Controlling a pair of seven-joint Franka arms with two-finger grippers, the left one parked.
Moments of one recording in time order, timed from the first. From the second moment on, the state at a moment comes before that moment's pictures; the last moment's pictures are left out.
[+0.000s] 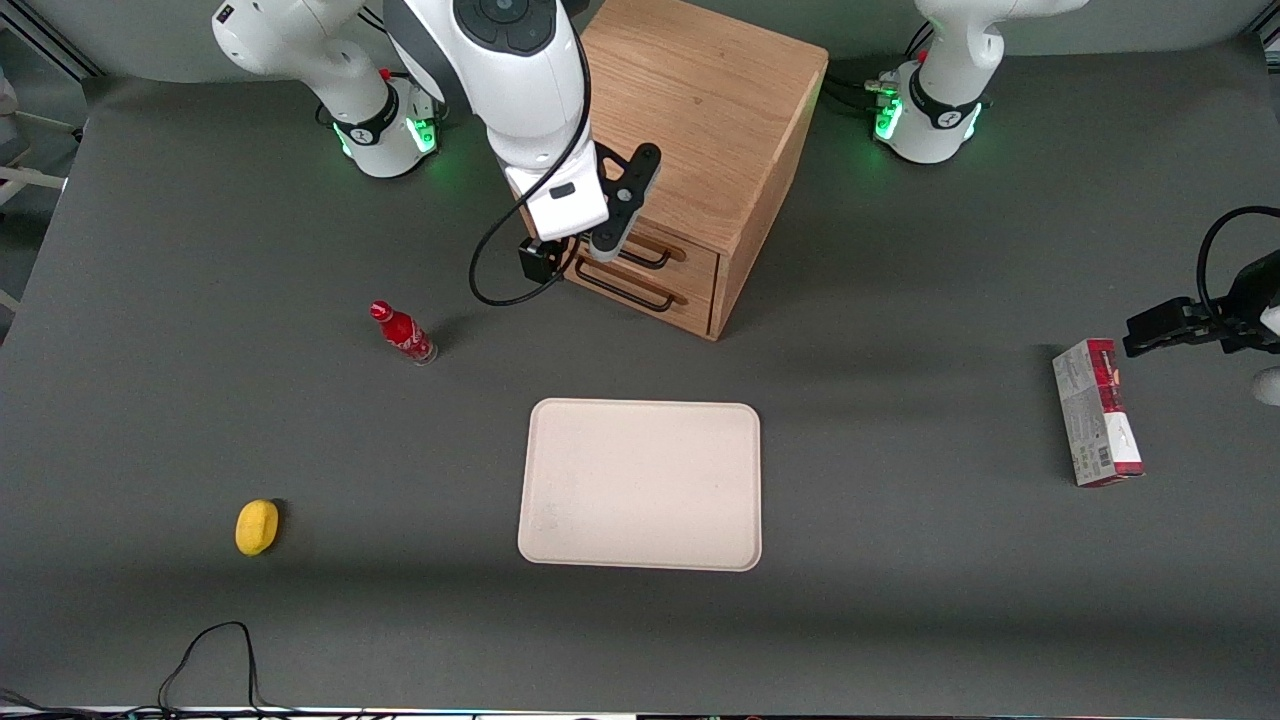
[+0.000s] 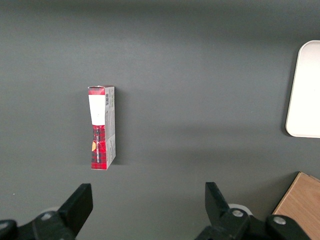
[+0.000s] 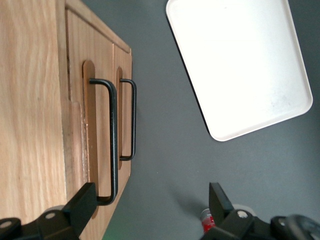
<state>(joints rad) 0.83 0.30 -0.09 -1.40 0.05 1.63 -0.43</state>
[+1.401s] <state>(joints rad) 0.83 0.29 -0.14 -1.55 0.28 1.73 -0.52</state>
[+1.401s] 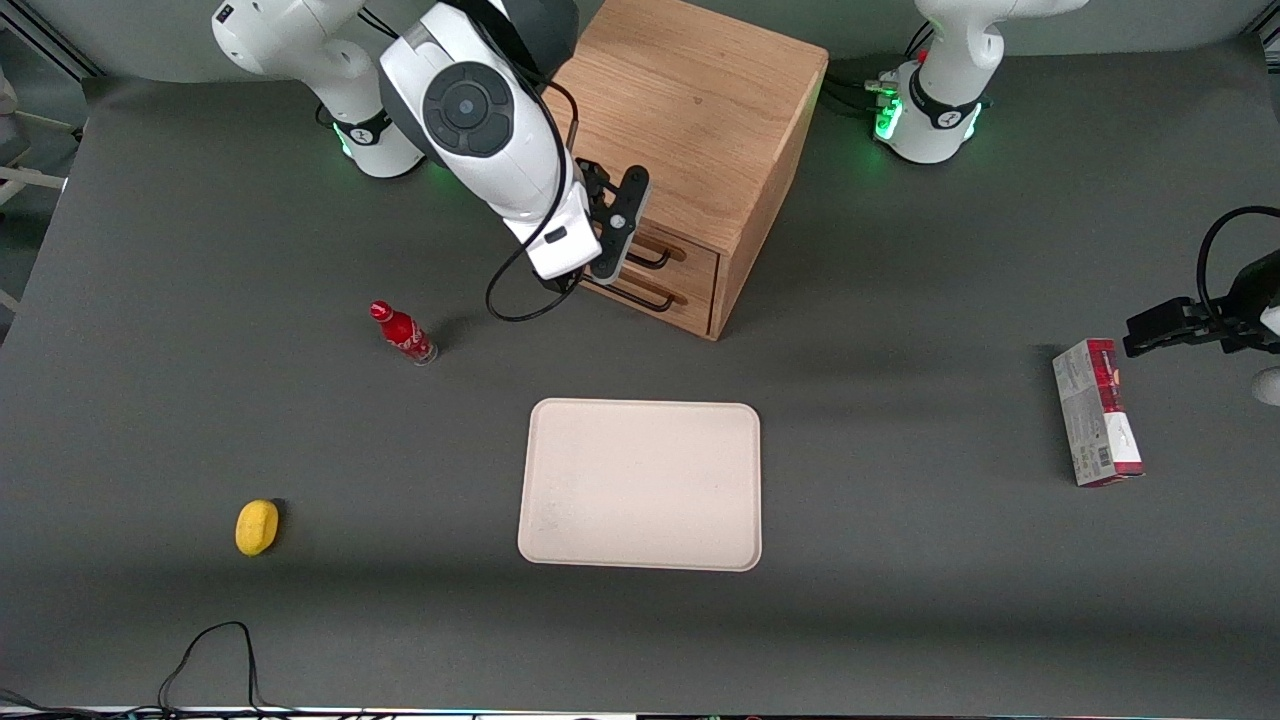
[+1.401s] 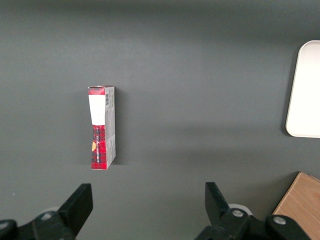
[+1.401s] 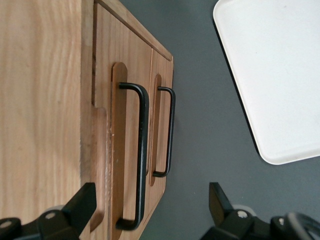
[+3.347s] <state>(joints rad) 0.85 0.31 -0.16 -1.72 0.28 1.94 -0.52</state>
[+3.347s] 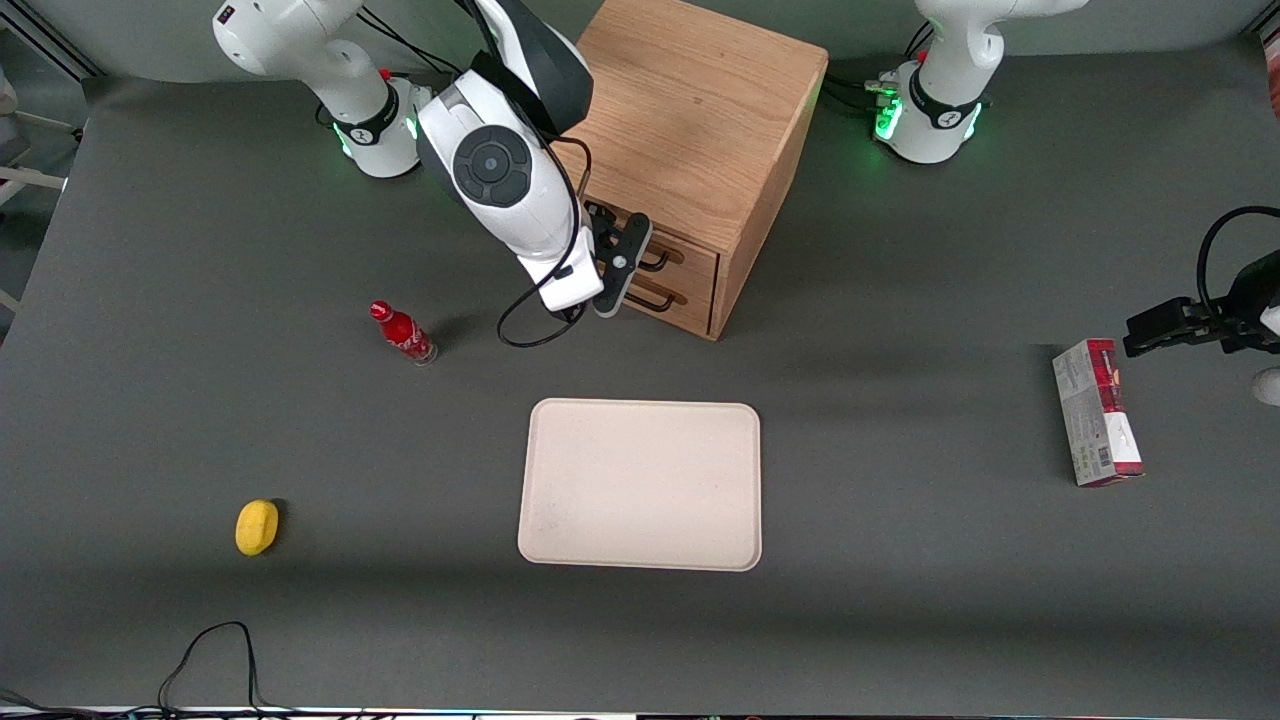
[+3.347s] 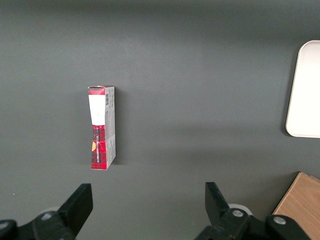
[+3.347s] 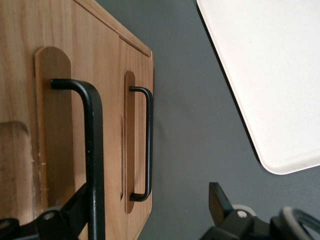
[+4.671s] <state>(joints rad) 0.81 0.39 -0.24 -1.62 0.28 1.98 -0.50</state>
